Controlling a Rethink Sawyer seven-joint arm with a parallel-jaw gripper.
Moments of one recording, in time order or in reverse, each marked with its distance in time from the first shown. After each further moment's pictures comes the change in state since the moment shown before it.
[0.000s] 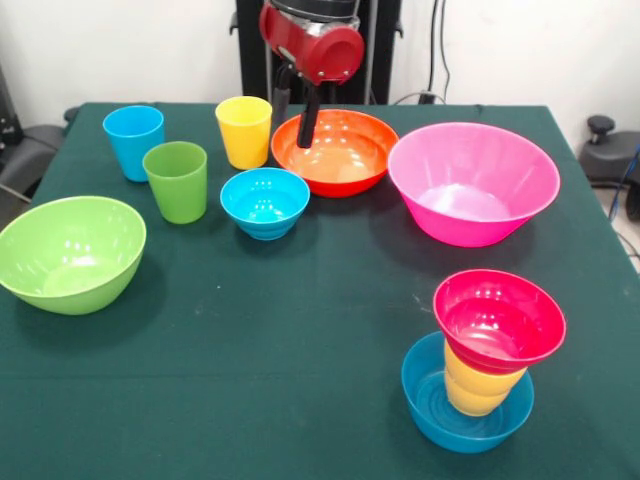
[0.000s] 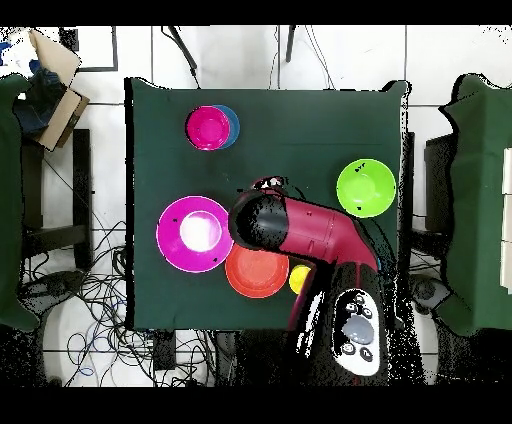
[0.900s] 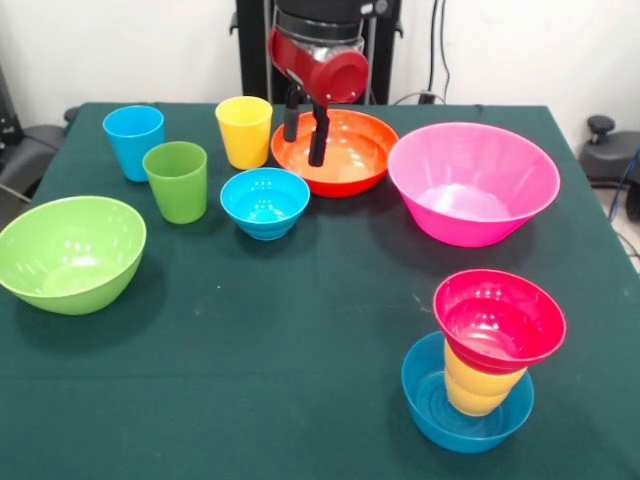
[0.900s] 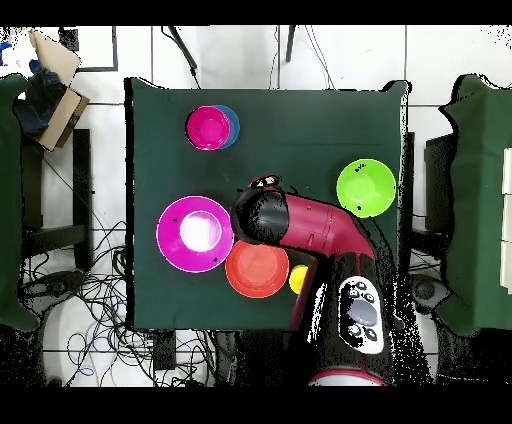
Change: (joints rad) arm -0.036 0.036 0.065 0.000 -0.001 0.000 0.000
